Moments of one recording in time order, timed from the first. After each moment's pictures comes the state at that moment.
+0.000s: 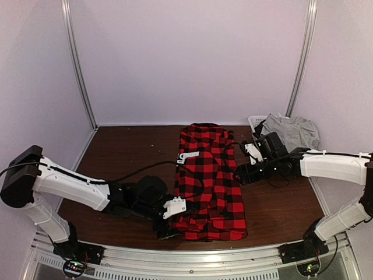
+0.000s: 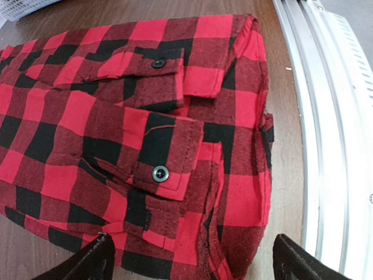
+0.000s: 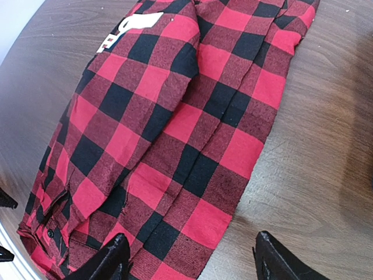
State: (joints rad) left arm -1.16 1.55 0.73 0.01 0.18 0.27; right arm 0.60 1.34 0.81 -0.31 -0.08 0.26
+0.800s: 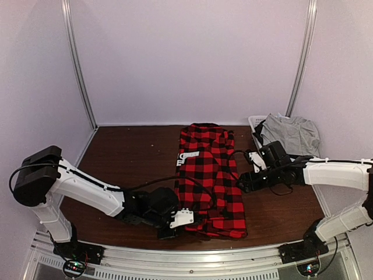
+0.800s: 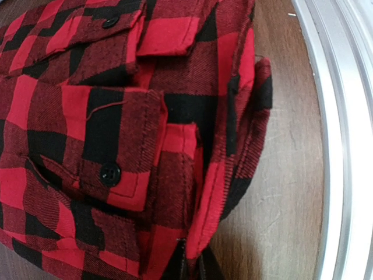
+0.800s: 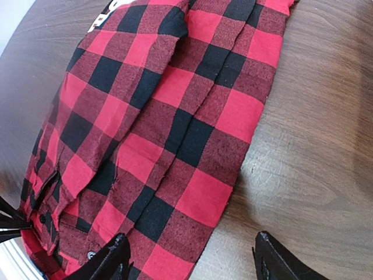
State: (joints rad) left arm -1.23 1.71 0.79 -0.01 0.09 0.31; right arm 0.60 1.30 0.70 -0.27 -0.10 0.31
